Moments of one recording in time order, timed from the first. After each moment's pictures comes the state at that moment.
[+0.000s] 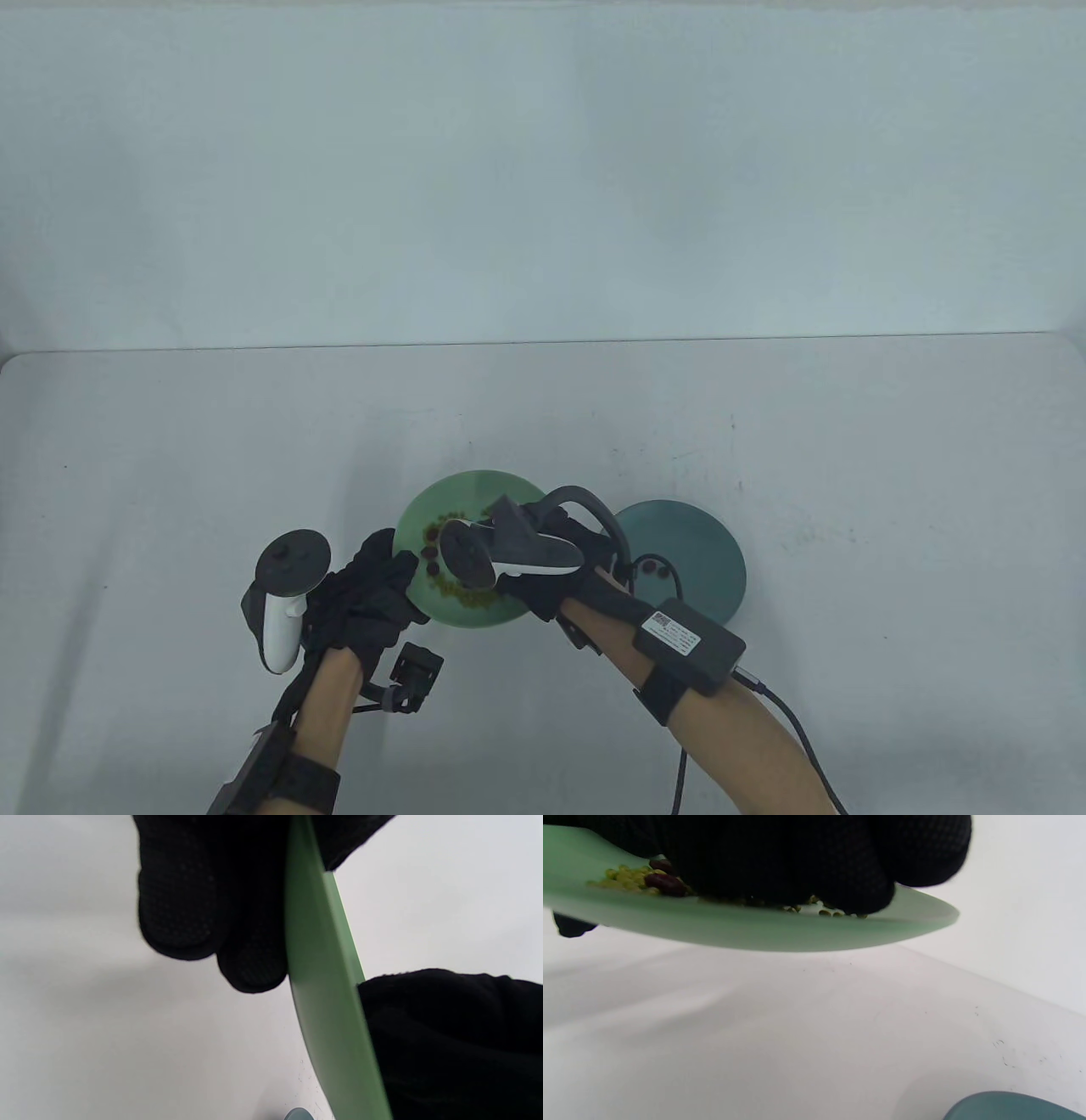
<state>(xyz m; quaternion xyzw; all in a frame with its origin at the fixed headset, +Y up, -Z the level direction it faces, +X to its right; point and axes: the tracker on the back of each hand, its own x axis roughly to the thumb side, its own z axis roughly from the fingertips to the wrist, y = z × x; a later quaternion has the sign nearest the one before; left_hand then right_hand) -0.235 -0.709 -0.357 -0.10 0.06 0.57 0.81 -0.043 -0.635 -0.381 -0.29 -0.02 -0.95 0.10</state>
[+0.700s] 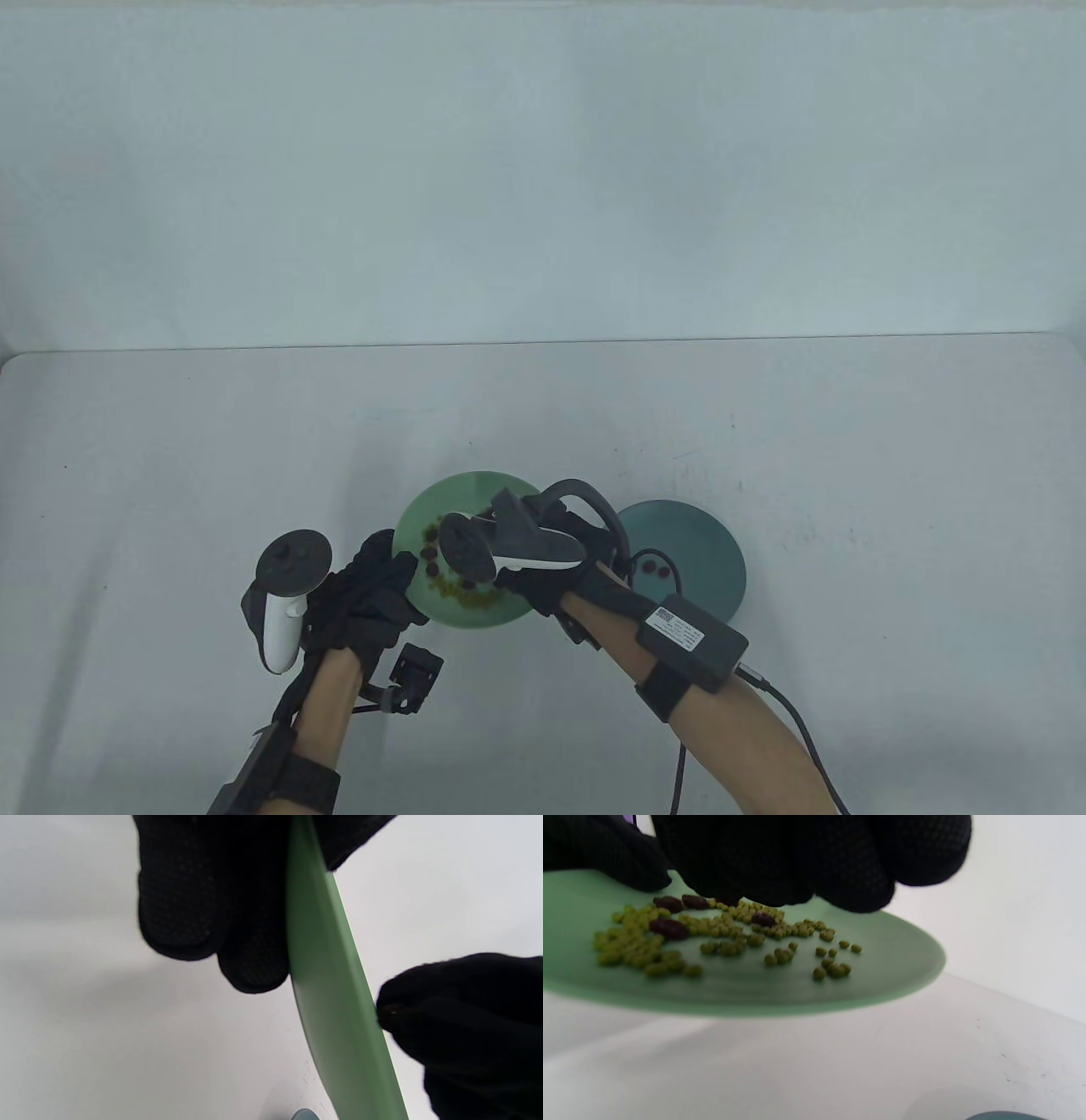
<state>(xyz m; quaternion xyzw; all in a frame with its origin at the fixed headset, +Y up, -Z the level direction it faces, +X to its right) -0.236 -0.710 -0.356 -0.10 0.06 0.56 0.82 -0.041 -0.616 -0.379 -0.29 -0.01 -0.95 0.09</state>
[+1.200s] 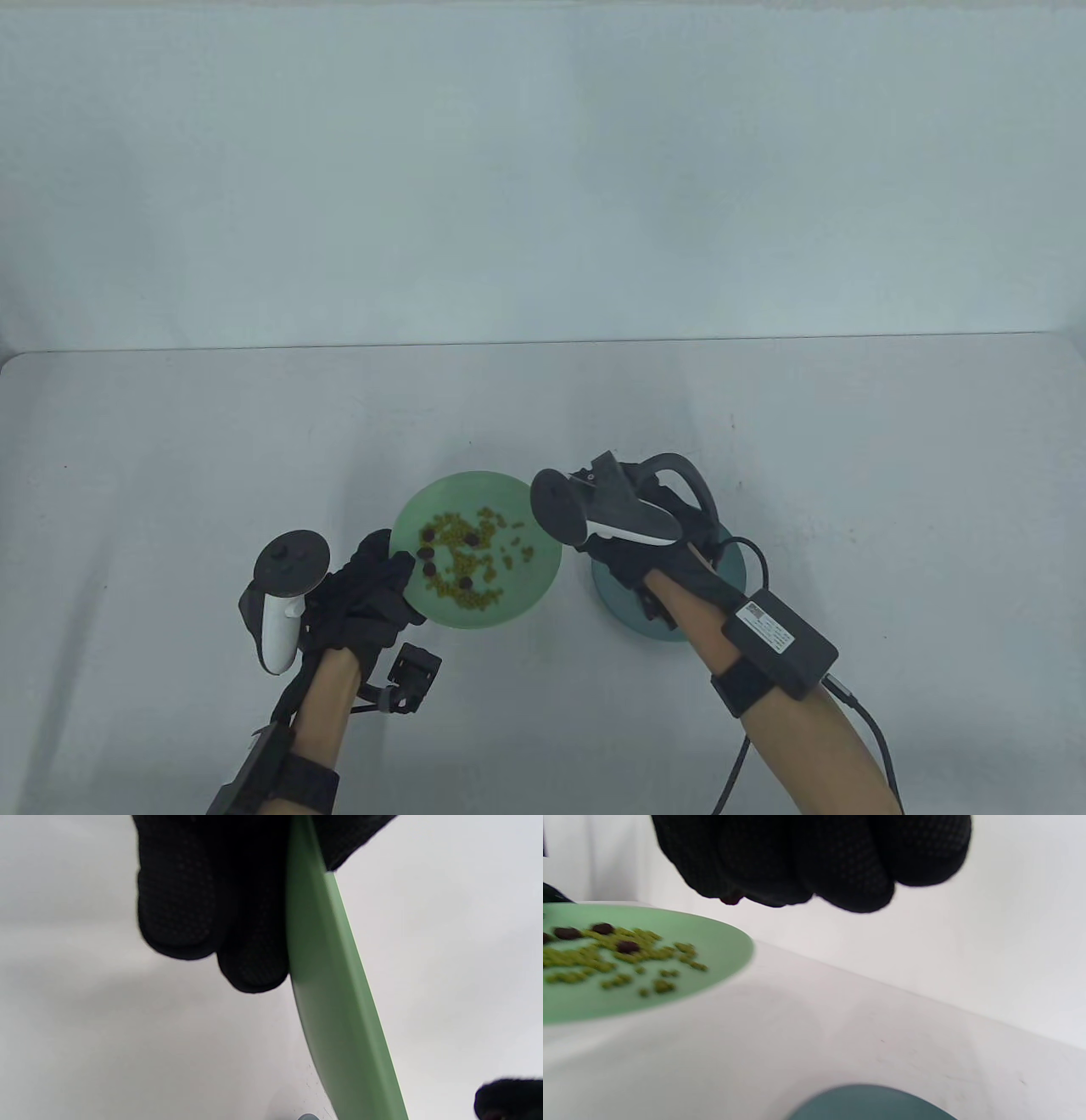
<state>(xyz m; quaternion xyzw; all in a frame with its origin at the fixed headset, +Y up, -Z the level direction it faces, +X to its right) -0.237 -0.709 -0.356 -0.10 0.06 0.56 0.82 0.050 -0.590 -0.393 -0.20 0.01 -0.98 0.08</state>
